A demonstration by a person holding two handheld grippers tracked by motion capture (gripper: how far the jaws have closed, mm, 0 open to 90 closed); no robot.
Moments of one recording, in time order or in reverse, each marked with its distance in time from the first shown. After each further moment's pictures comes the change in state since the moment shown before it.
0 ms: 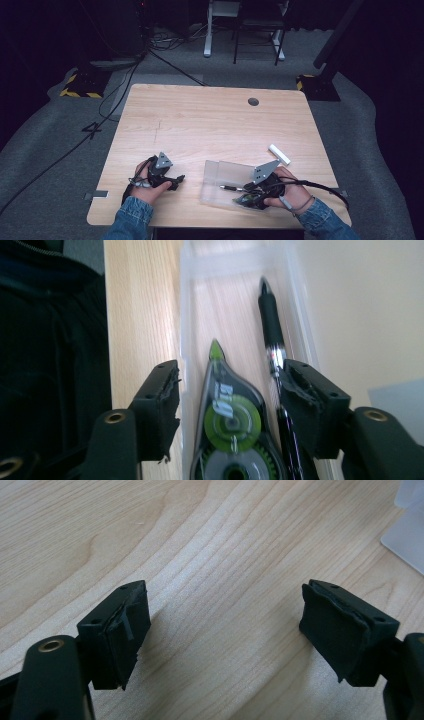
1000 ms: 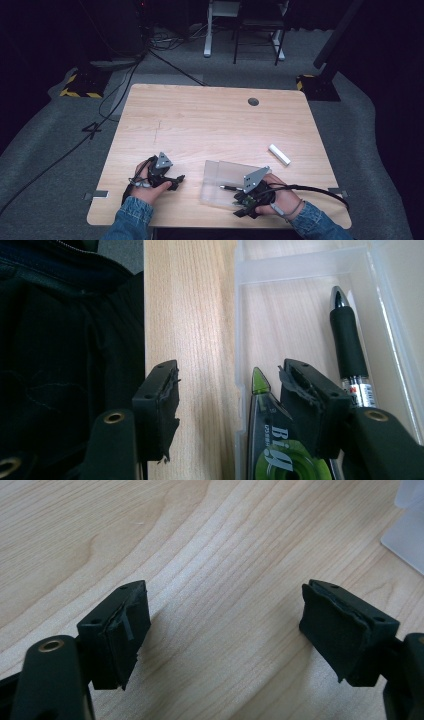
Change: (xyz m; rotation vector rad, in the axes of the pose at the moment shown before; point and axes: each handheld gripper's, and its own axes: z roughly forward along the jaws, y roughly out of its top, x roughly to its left) left arm 0.000 0.000 0.000 0.000 0.000 0.000; right arm 0.015 0.005 0.029 0.012 0.106 -0.019
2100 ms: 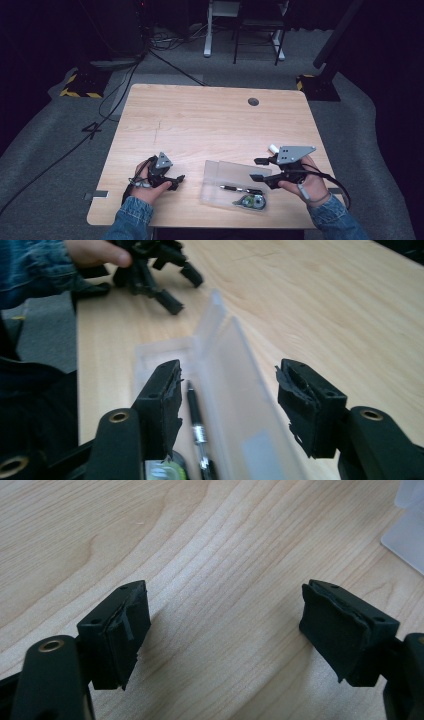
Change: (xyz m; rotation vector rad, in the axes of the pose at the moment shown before) left arm 0.000 0.000 0.000 0.000 0.000 0.000; right arm -0.015 0.004 -0.103 -0.342 -0.329 0.039
